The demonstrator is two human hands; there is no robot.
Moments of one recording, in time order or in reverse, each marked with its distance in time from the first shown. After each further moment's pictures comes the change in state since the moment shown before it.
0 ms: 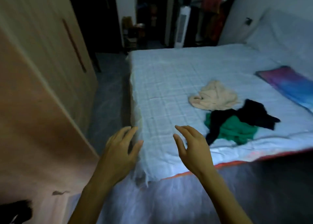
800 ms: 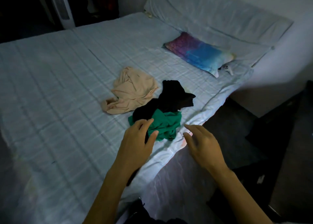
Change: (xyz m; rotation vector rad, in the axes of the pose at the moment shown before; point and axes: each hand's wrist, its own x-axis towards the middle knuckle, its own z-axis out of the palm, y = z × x) left_hand 0.284 0.230 0.312 -0.341 -0.505 0.389; right_hand 0.079 0.321 -0.155 -0.308 0.162 0.525
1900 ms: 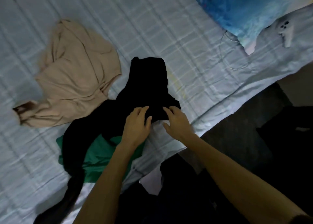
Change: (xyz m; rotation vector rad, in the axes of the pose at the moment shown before) left_hand 0.489 -0.065 0.364 0.083 -0.300 -0.507; right_hand 0.398 0.467 0.234 -0.037 -0.792 0.039
